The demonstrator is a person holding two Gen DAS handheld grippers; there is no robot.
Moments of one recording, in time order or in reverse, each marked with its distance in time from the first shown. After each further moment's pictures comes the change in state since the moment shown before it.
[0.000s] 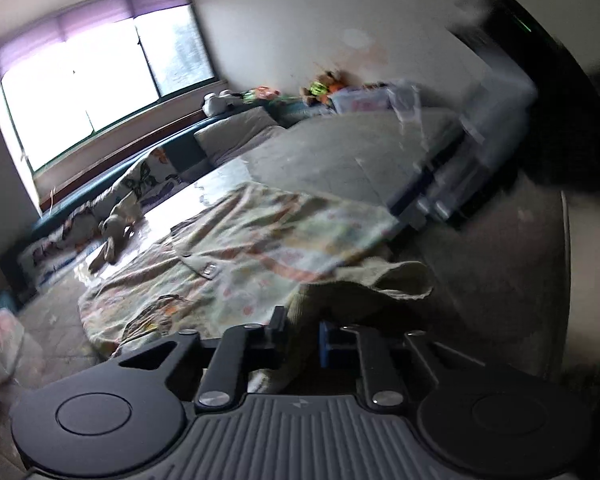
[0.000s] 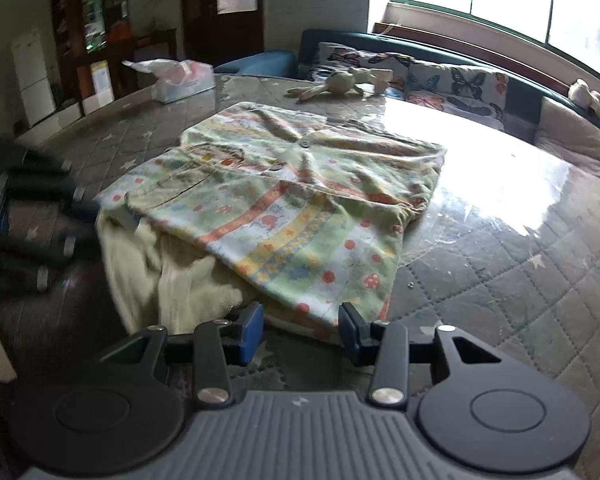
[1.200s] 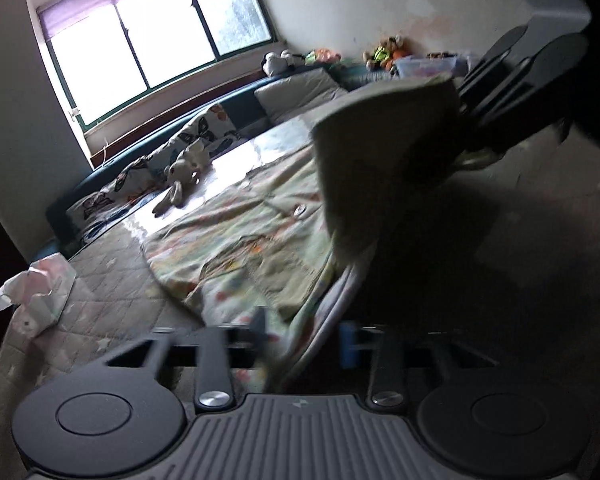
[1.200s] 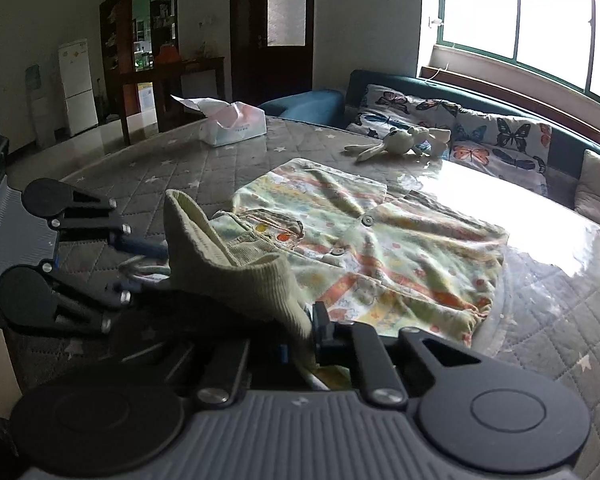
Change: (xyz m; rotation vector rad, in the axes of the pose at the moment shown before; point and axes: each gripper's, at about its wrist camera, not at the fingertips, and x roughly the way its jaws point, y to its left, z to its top) left arm 0.005 0.036 -0.028 -0.025 0.119 0.171; right arm 0.017 0.029 0.051 -0.084 -0.125 0.101
